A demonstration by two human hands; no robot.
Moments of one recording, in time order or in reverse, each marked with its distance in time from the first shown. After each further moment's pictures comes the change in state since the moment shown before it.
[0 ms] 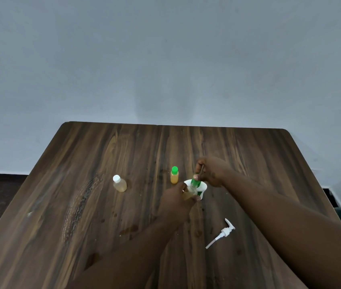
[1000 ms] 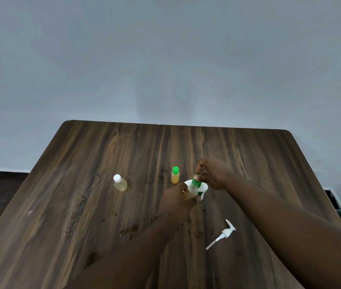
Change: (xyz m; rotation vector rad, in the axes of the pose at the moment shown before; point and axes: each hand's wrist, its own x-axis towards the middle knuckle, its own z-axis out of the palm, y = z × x) left_hand 0.005 -0.006 0.002 0.037 -0.011 -0.033; right_hand 0.007 0.009 0.009 -0.024 0.032 -0.044
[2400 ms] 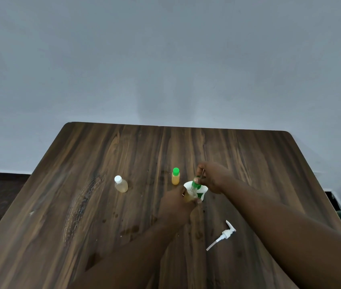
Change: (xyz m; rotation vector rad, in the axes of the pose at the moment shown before) left_hand -0.001 -0.004 0.004 0.014 0.001 -0.025; right_hand 0.001 0.005 0.009 -0.047 0.028 -0.013
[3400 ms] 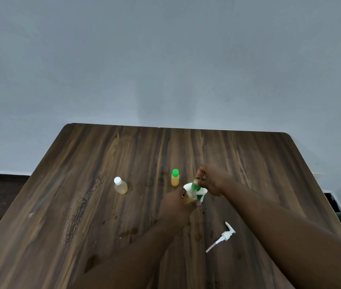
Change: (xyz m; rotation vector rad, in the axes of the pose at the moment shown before) left_hand -0.003 0.003 -0.001 -0.038 -0.003 0.010; right_hand -0.003 0.002 0.002 0.113 -0.026 -0.002
